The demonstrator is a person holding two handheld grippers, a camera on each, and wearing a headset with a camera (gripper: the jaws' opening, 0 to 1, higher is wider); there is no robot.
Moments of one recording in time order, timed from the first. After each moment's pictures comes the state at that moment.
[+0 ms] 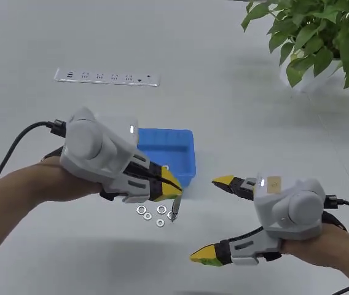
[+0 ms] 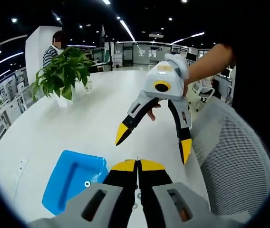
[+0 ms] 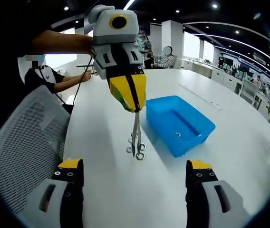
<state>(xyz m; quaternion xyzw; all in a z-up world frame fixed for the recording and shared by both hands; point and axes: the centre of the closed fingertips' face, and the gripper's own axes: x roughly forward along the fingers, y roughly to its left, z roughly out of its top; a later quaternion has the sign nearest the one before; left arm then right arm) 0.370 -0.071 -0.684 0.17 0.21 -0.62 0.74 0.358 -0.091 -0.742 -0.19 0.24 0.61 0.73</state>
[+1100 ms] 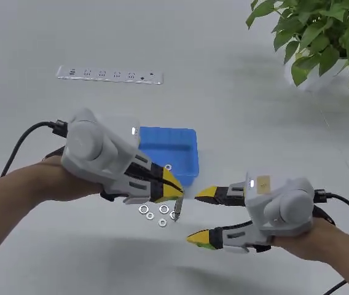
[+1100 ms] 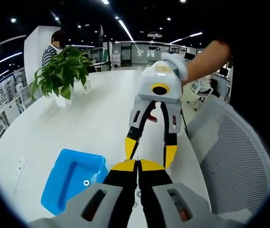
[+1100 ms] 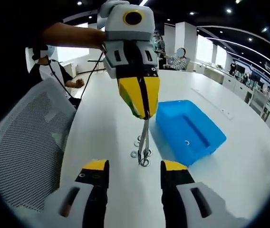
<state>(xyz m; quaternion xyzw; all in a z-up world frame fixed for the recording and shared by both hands) 0.369 -0.068 -0.687 0.18 0.21 -0.62 0.73 0.355 -0.070 -0.748 -0.23 0.23 0.65 0.69</state>
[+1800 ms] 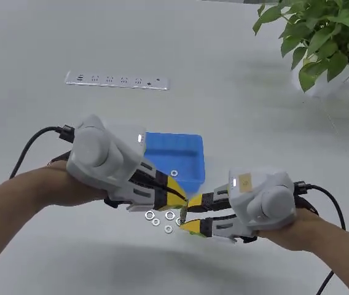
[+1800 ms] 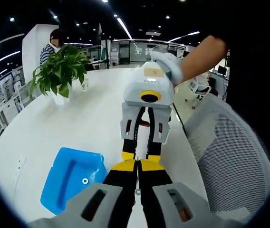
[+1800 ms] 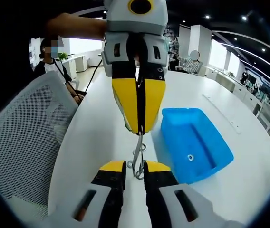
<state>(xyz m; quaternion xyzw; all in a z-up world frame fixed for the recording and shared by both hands) 0.365 -0.065 -0.688 0.18 0.22 -0.63 0.72 0.363 -0.044 -0.754 -0.26 0.21 0.68 0.65</state>
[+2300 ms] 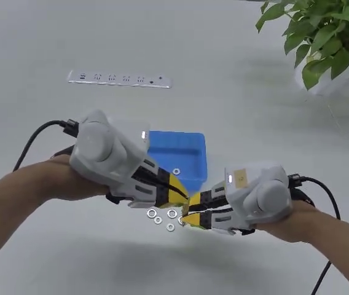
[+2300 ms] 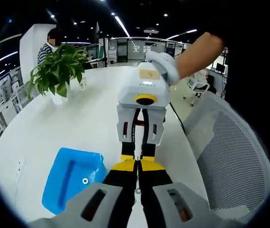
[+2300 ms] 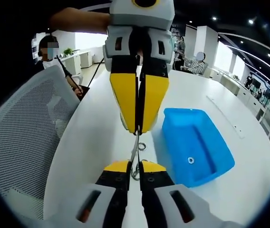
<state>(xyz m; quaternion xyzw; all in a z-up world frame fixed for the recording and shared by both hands) 0.365 -0.065 -0.688 0.19 0.23 -0.64 0.71 0.364 -0.042 -0.757 -0.28 0.20 0.70 0.63</state>
